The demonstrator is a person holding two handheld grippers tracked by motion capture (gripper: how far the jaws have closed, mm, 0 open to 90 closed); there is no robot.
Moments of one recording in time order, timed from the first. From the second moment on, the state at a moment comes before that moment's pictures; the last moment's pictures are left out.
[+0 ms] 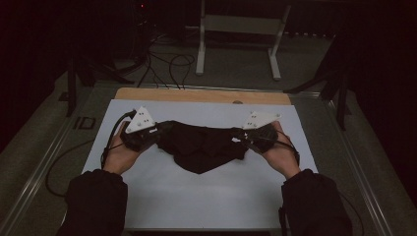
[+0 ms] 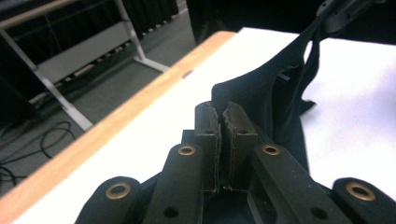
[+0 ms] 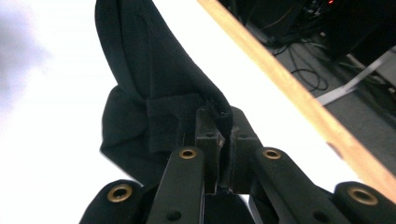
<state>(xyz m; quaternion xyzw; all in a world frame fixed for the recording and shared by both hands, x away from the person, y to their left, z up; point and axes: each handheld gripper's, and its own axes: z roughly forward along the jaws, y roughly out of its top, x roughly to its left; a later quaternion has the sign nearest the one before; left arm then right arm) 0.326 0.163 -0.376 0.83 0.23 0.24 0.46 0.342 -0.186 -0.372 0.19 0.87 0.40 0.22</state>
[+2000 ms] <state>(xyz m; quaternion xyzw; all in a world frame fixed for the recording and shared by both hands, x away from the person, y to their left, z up) 0.444 0.121 -0.440 0.77 0.44 0.24 0.38 0.459 -0.183 -0.428 0.41 0.80 0.38 0.22</state>
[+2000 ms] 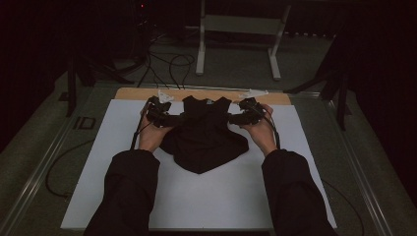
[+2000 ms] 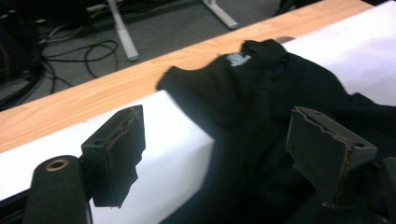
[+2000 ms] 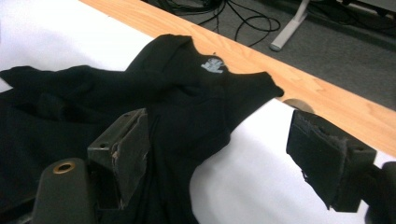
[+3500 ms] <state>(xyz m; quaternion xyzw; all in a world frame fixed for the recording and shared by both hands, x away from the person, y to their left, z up) 0.457 0.022 -0.503 0.84 0.41 0.15 0.32 0.386 -0.207 -0.448 0.39 0.79 0.44 0.20</state>
